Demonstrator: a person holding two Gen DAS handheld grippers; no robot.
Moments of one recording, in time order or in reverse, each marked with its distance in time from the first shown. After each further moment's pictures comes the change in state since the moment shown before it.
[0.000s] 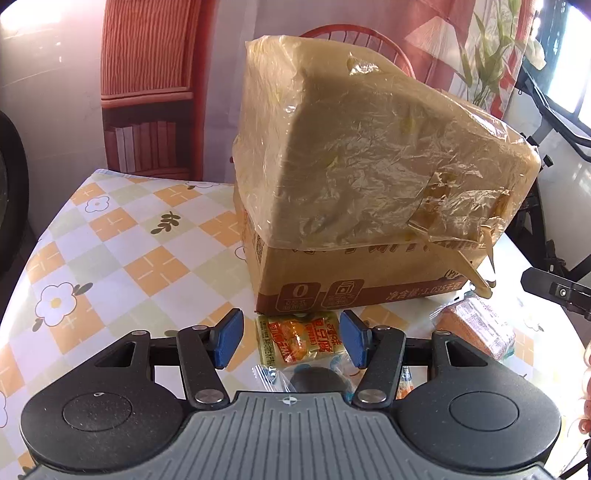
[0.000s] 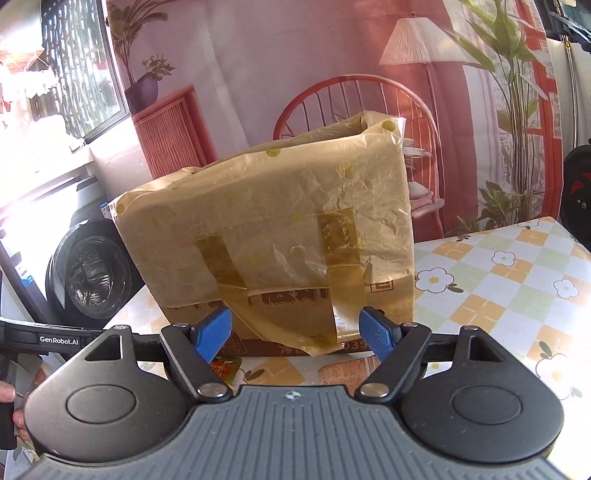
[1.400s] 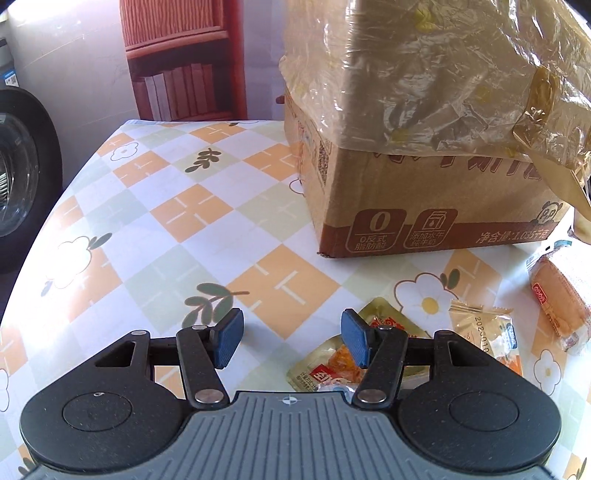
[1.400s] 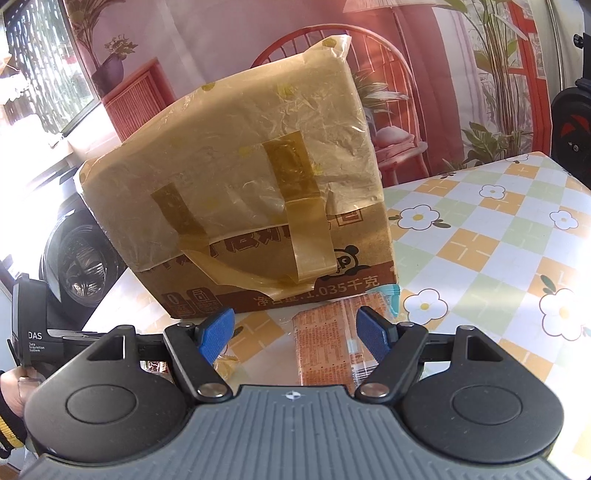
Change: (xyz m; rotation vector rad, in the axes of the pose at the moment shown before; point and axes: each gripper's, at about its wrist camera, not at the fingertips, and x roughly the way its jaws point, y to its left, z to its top) left arm 0.049 0.011 -0.020 0.008 0.150 0.180; right arm 0.015 -0.018 -0.022 0.065 0.129 0.011
